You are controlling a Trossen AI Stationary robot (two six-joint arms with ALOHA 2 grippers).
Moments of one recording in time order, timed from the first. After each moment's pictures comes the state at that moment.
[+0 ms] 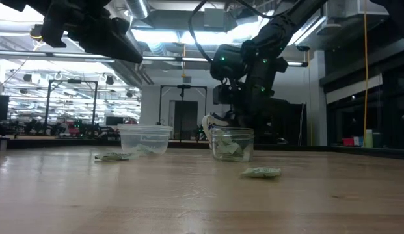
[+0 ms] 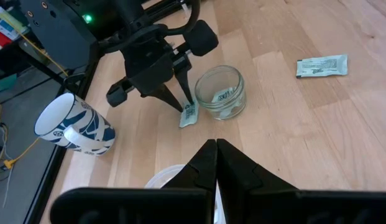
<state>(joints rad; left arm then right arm) -0.30 1.08 0.58 -0.07 -0.46 0.20 -0.21 1.94 1.19 -0.49 -0.16 -0.45</state>
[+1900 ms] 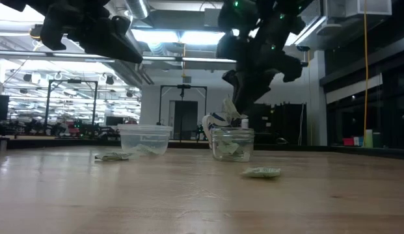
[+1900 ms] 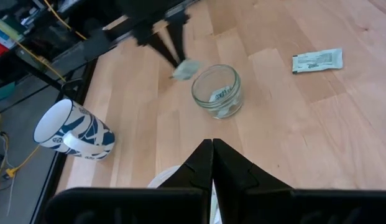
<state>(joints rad) -0.30 1.08 0.58 -0.07 -0.45 0.25 -0.04 1.75 1.20 -0.53 -0.03 -0.37</state>
